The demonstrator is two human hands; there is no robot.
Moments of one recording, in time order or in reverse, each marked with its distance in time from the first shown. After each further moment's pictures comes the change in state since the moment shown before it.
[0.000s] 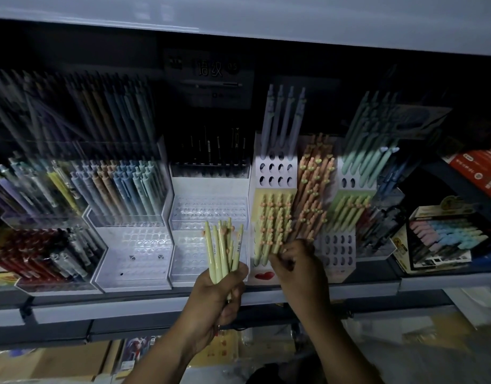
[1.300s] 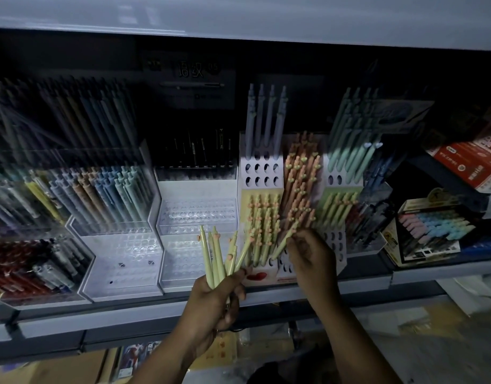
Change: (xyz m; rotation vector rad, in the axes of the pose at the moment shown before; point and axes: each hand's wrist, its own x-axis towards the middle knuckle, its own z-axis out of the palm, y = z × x) left_hand 0.007 -0.007 0.009 0.182 0.018 0.030; right_hand 0.024 0.015 -0.030 0.282 0.037 -0.032
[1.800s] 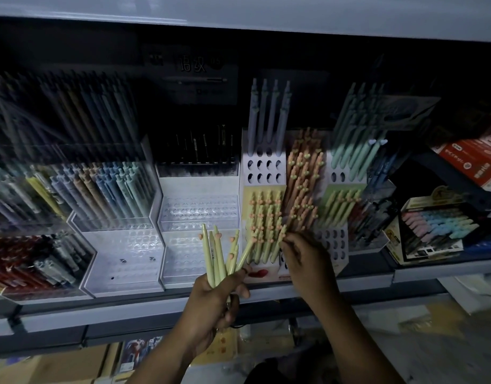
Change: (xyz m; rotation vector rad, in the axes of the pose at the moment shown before) left_hand -0.003 -0.001 0.000 -0.004 0.007 -0.036; right_hand -0.004 0.010 0.004 -0.284 -0.112 -0.160
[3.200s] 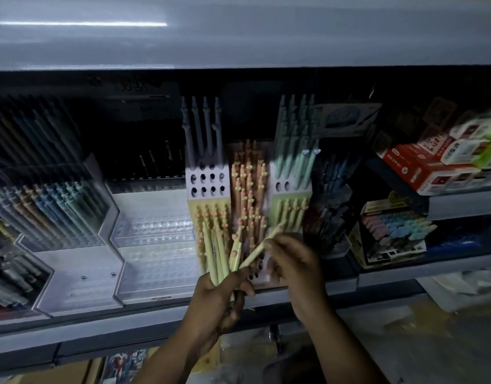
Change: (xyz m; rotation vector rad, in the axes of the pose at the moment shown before) left_hand 0.012 0.008 0.109 0.079 -0.021 0.044; right_hand 0.004 0.006 -0.084 0.980 -0.015 0.441
